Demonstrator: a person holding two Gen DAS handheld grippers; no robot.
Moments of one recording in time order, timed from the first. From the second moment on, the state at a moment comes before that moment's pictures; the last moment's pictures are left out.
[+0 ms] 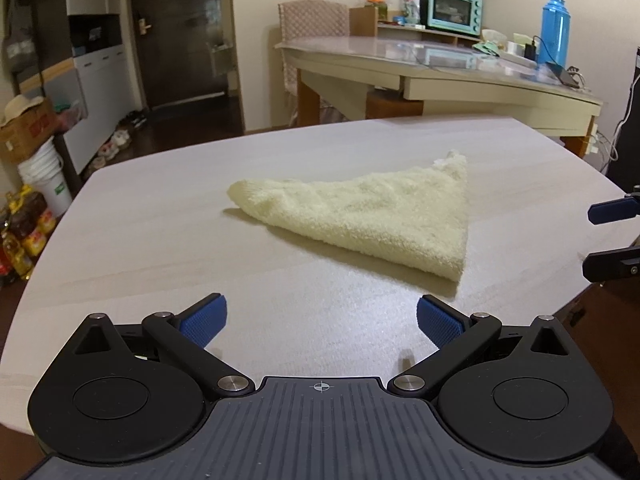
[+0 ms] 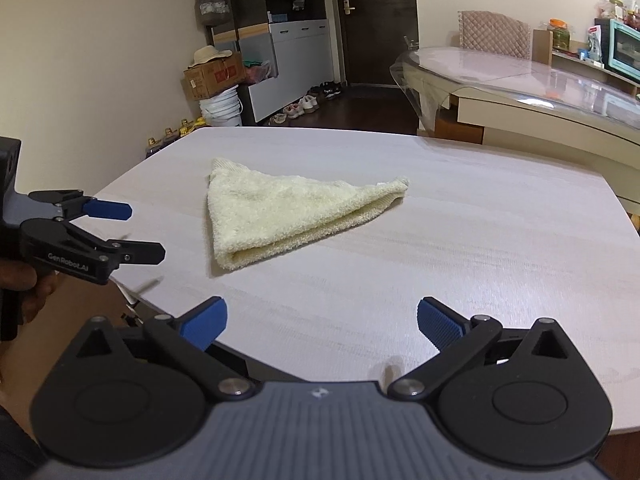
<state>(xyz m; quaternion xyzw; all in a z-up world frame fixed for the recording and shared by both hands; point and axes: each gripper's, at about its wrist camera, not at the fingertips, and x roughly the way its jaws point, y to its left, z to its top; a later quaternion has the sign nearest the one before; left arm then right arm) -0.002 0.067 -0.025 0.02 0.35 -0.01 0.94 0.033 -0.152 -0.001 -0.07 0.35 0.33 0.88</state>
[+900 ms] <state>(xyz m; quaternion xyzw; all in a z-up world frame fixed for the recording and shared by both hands) 0.002 0.084 -0.010 0.02 0.33 0.01 0.94 0.175 -0.106 -0.022 0.02 0.38 0.33 0.86</state>
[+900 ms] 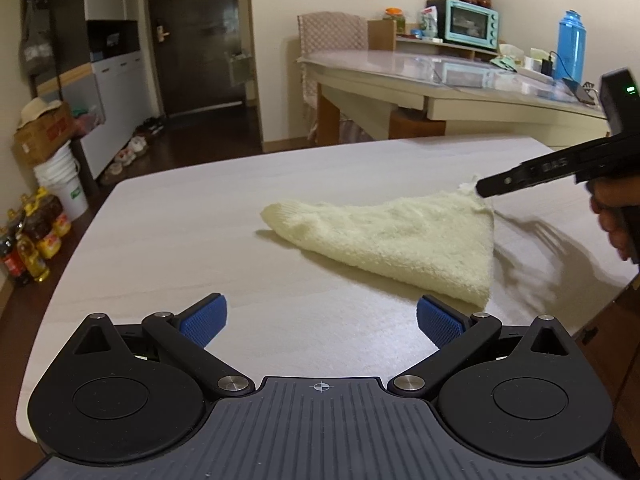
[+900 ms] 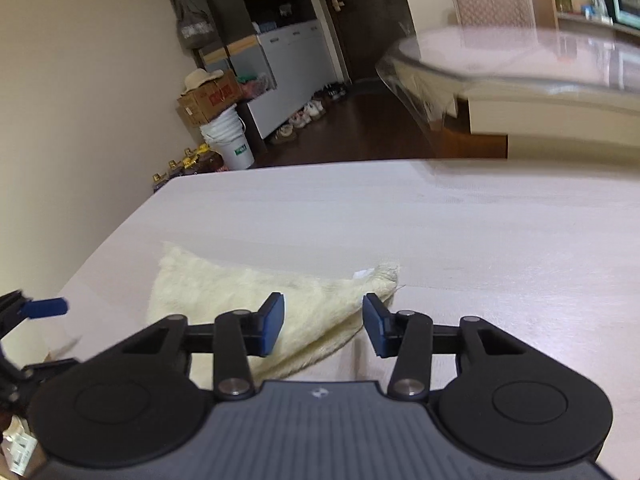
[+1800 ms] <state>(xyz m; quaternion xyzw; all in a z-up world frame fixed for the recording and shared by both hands) -0.016 0.168 0.015 -0.01 0.29 0.12 0.95 0.024 -0.029 0.032 -0.13 0.19 0.48 0.85</state>
